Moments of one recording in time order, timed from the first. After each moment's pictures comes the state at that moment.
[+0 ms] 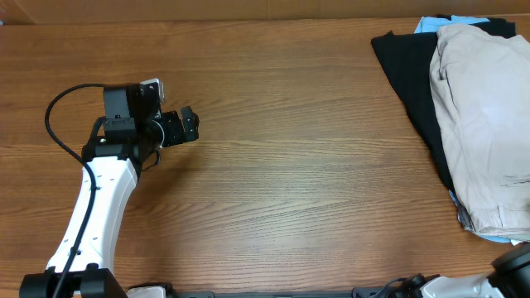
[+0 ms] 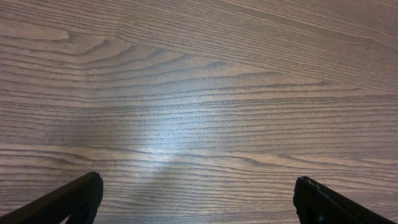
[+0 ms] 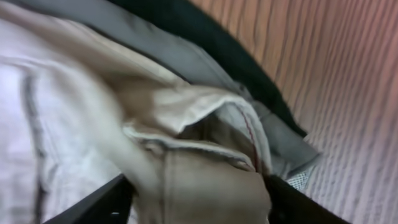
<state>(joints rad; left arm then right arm) 0.05 1.44 1.03 -0.51 0.25 -0.20 -1.09 1.74 1.11 -0.55 -0.02 0.28</state>
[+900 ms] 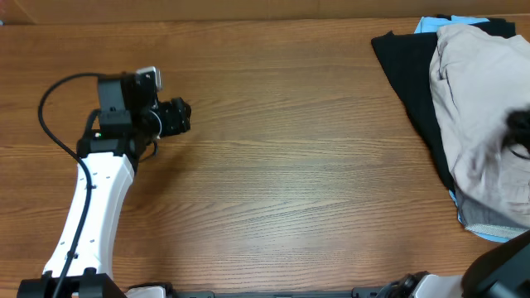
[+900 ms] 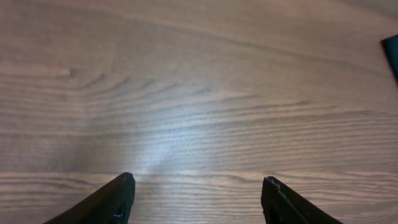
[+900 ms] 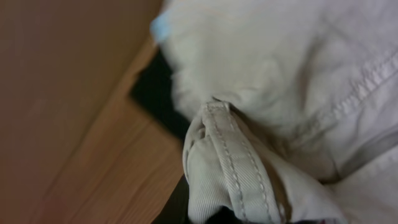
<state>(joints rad) 0.05 1.44 1.11 -0.52 0.27 -0.20 -0.71 1.58 1.29 -0.59 -0.53 0.35</state>
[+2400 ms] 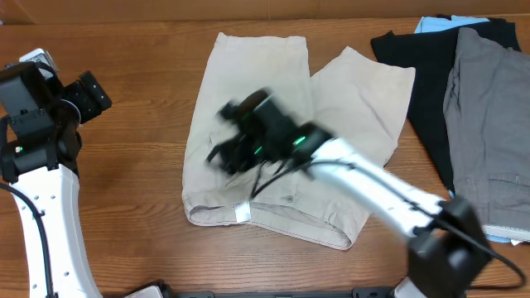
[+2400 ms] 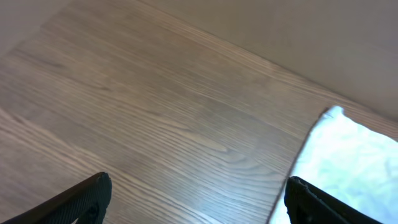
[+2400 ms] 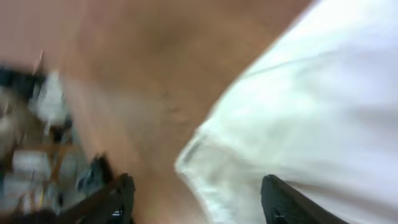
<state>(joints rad) 0.35 1.36 1.30 -0.60 0.05 -0.20 0.71 1.76 1.38 -0.49 -0.50 0.35</state>
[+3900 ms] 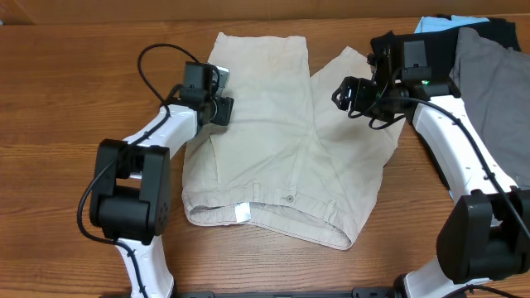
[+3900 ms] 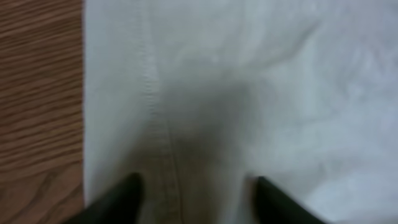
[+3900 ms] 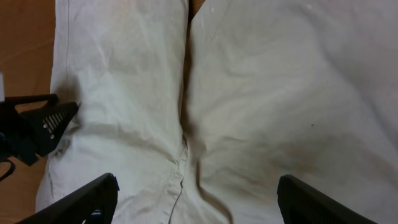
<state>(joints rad) -0.19 2.06 1.30 -0.23 0.02 0.09 0.09 1.76 1.41 -0.73 -0.36 0.31</state>
